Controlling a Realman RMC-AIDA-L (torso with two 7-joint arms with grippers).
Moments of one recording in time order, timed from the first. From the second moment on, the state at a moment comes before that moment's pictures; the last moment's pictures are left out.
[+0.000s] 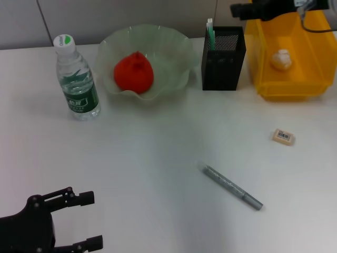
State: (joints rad) left arm -0.23 -2.04 0.86 0.66 1.84 1.89 -1.09; right arm 0.60 2.07 -0.96 -1.41 -2.32 -1.27 2.26
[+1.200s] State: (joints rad) left arm -0.23 -2.04 0.86 0.66 1.84 1.89 -1.09; right arm 0.76 2.08 -1.25 -1.35 -2.91 -1.81 2.36
